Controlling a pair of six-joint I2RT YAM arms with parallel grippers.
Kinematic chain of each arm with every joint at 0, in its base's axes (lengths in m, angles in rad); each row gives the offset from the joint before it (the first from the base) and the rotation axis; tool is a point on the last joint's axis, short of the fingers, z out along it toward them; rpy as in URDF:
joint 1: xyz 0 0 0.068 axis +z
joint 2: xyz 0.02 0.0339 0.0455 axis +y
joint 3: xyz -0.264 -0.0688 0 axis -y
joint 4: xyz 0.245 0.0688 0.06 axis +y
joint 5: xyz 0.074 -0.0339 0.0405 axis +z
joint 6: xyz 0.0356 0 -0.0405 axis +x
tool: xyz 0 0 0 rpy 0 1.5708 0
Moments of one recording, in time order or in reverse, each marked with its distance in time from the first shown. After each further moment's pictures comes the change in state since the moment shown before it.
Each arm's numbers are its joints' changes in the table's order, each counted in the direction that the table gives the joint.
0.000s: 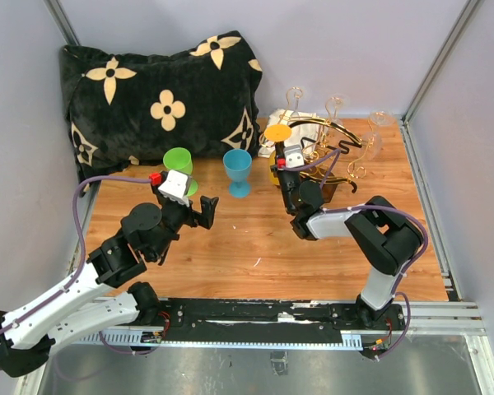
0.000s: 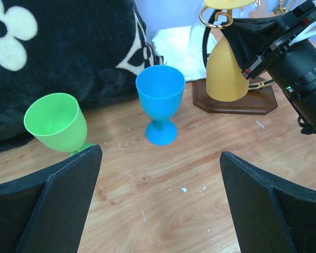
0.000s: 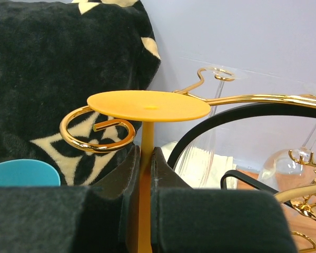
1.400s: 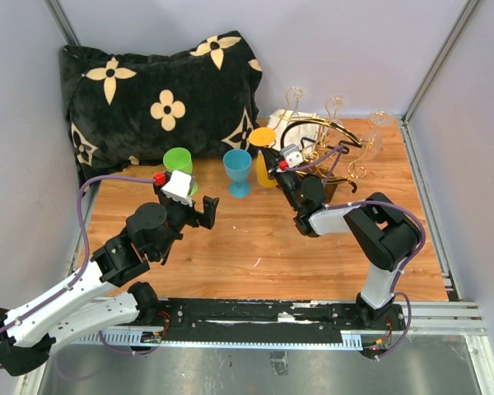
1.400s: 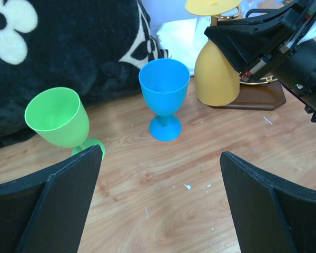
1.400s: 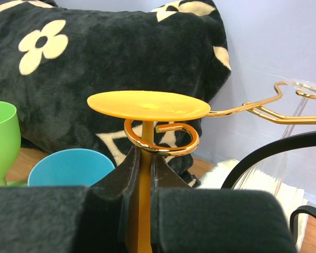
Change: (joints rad) left arm 0.000 0.018 -0.014 -0.008 0.020 0.001; right arm -0.060 0.034 0.011 0.011 0.347 0.154
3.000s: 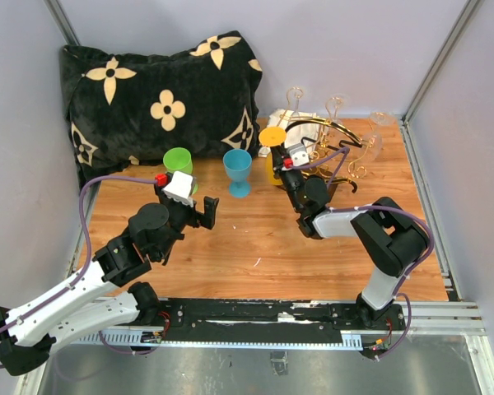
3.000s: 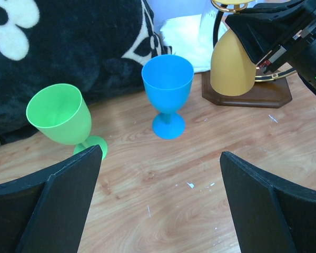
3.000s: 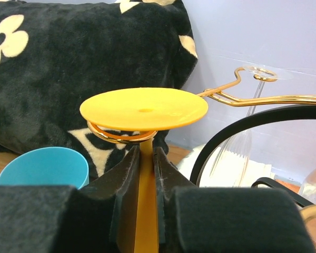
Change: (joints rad) left arm 0.000 0.004 -0.016 -0.008 0.012 0.003; right arm 0.000 -0.064 -0.046 0.036 -0.139 -0.015
